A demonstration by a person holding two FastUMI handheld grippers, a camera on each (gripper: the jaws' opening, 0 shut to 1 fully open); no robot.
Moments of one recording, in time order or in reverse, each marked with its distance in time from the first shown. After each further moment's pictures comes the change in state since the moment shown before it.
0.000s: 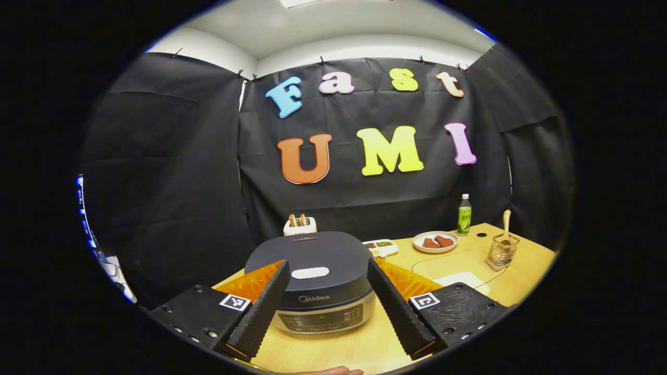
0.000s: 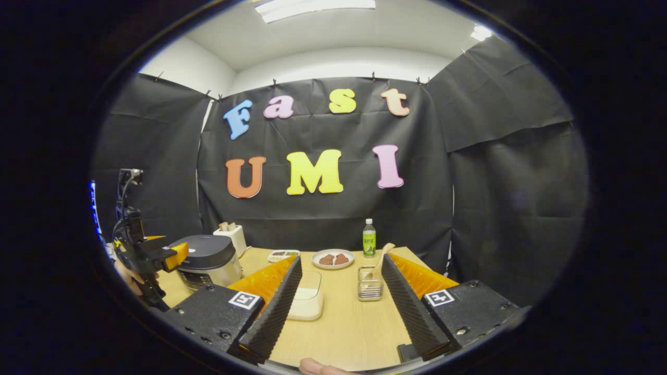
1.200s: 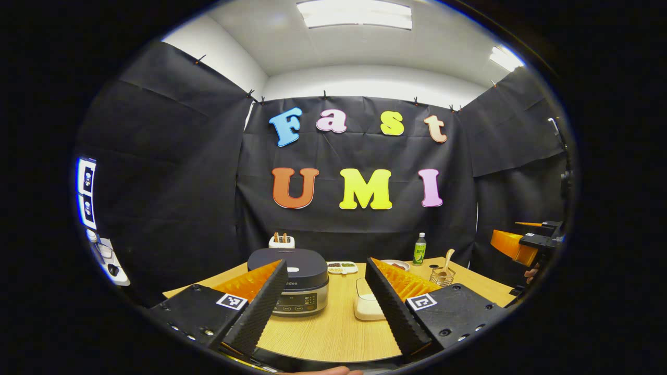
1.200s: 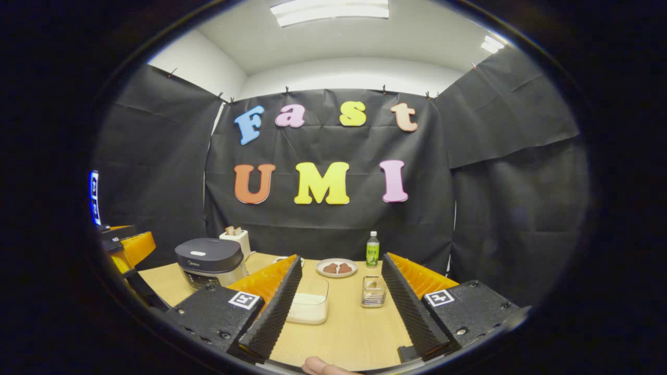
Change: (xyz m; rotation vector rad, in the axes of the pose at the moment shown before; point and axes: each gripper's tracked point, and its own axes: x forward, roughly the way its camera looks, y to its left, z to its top) left arm -0.153 -0.032 0.059 -0.107 -0.142 -0.063; right arm -0.025 0.029 0.022 -0.056 -0.052 0.018
